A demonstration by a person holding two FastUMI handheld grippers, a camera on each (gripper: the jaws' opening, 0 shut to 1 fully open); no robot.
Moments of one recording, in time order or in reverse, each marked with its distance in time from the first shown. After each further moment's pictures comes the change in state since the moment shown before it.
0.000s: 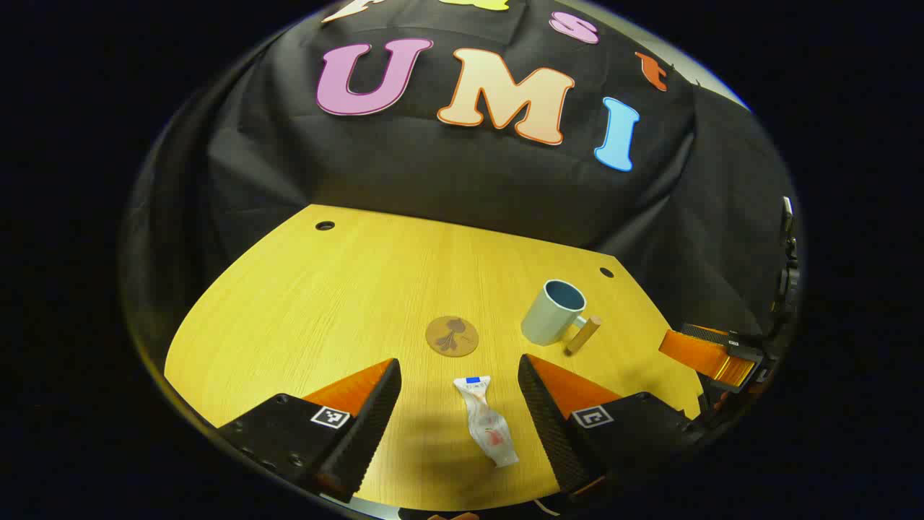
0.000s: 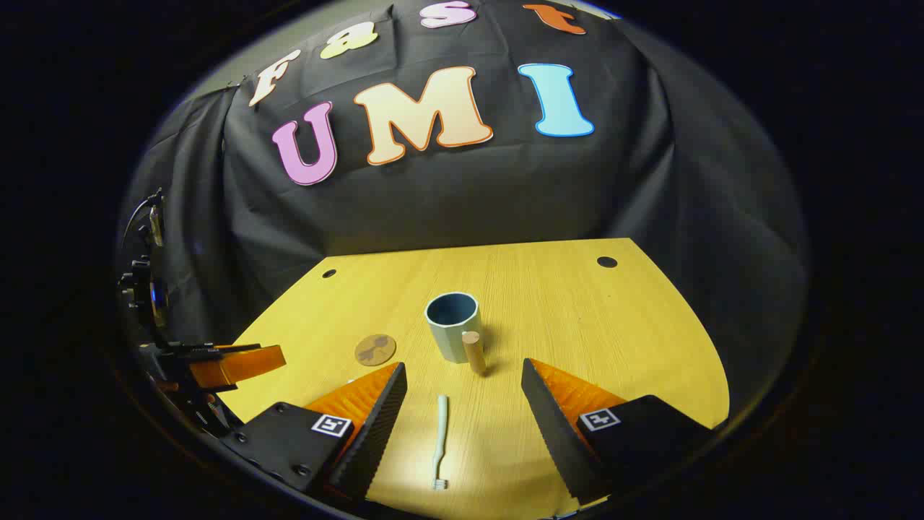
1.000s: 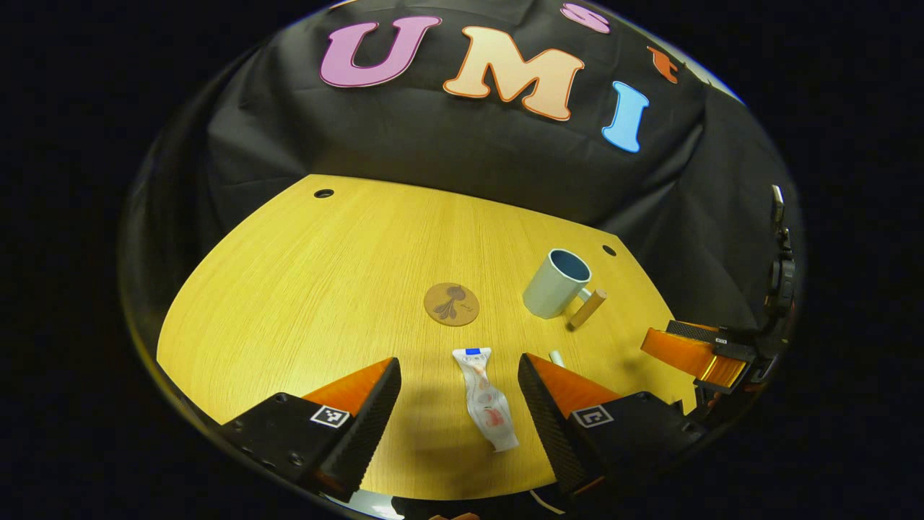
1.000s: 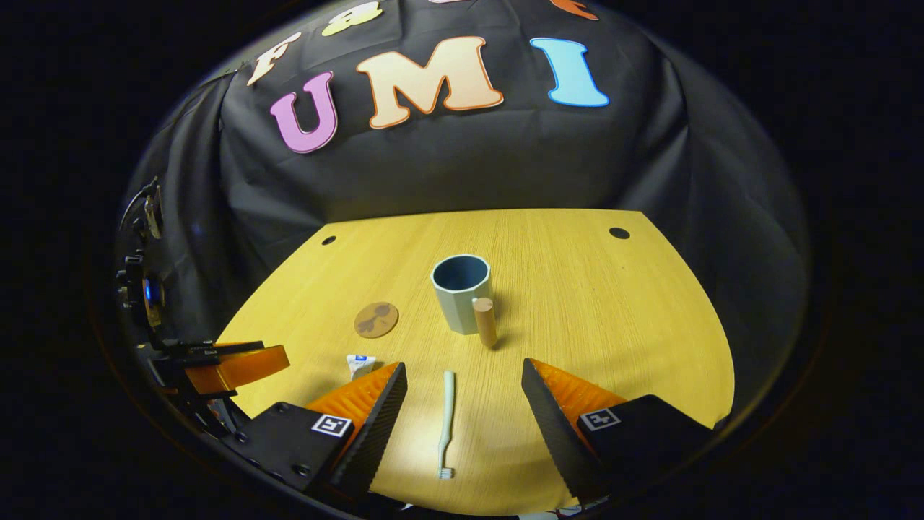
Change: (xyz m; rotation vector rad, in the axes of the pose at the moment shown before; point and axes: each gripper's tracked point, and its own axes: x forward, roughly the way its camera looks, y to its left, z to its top) left arm 0.002 0.002 -0.024 -0.016 0.100 -0.015; right arm 0.013 0.014 -0.034 -0.031 0.160 -0.001
